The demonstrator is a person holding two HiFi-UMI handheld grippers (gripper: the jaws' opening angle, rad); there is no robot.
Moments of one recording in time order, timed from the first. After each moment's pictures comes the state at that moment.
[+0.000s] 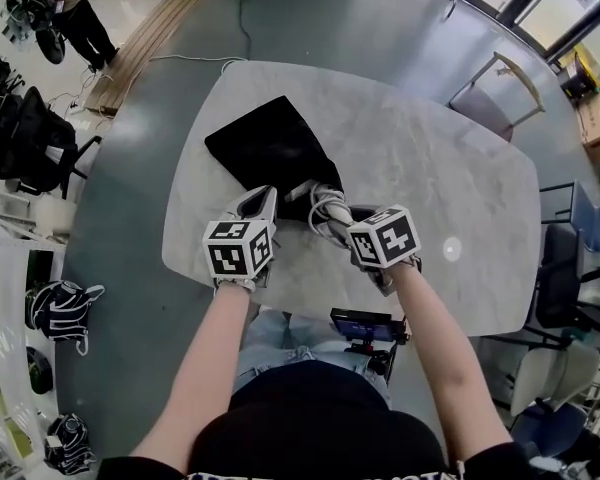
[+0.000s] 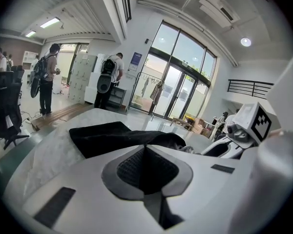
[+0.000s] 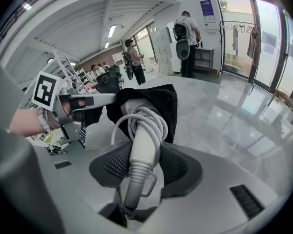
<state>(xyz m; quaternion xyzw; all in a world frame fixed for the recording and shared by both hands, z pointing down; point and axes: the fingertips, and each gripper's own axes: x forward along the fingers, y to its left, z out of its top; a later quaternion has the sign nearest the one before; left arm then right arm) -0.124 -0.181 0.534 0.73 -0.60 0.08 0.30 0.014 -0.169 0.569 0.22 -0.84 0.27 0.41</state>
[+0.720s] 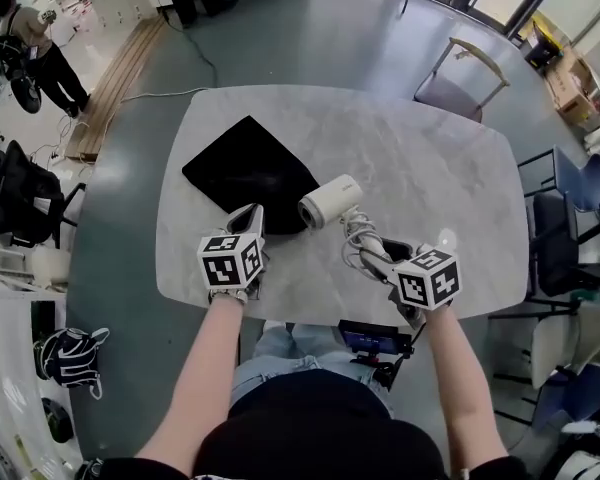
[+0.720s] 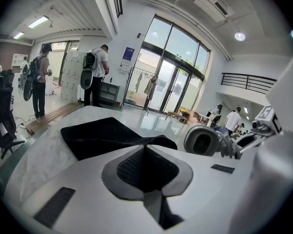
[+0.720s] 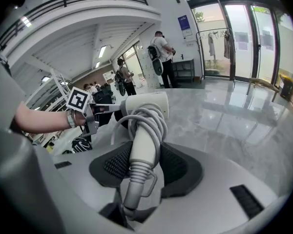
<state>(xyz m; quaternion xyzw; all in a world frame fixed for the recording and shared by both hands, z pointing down) -0.106 -0.182 0.545 0.75 -0.57 0.12 0.30 0.122 -0.122 0.527 0.30 -0.85 0.30 0.31</state>
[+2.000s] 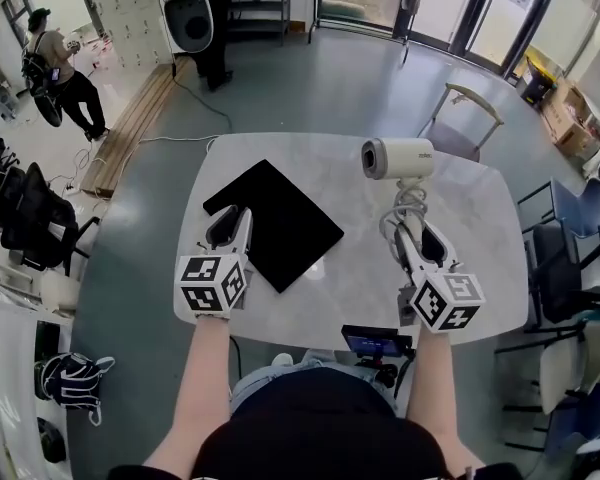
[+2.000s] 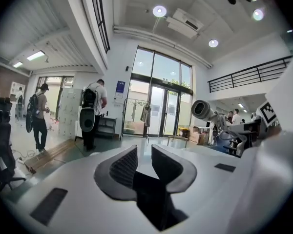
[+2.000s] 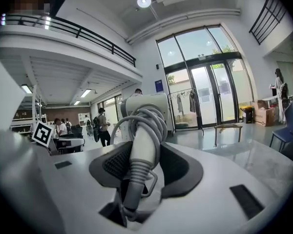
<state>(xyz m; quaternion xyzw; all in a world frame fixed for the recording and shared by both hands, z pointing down) -0.154 -0.185 0.410 0.78 -0.61 0.05 0.12 0.154 -0.183 0.379 0.53 -0.84 0.14 0.05</state>
